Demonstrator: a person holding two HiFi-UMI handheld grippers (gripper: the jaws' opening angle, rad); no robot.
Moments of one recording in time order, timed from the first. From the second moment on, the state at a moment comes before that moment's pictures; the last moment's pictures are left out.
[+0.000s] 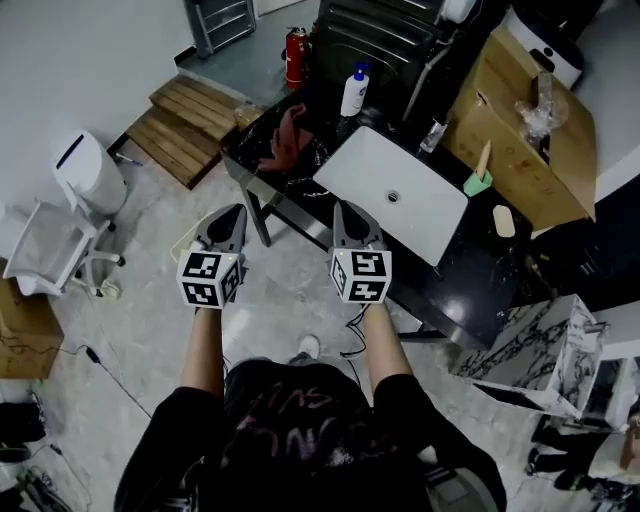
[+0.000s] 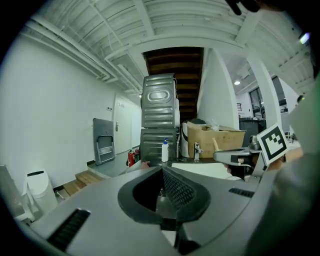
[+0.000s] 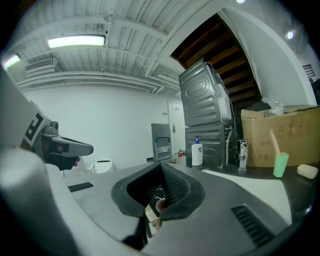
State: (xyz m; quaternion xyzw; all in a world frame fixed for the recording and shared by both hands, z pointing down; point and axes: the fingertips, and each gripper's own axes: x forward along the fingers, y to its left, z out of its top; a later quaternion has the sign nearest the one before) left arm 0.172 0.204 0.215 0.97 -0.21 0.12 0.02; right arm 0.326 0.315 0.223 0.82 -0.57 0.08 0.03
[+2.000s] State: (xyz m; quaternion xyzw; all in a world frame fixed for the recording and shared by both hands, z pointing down) left arm 0.389 0.051 0.380 0.94 -0.03 0.35 0.05; right arm 0.479 0.198 0.263 0.87 -0.48 0.12 0.05
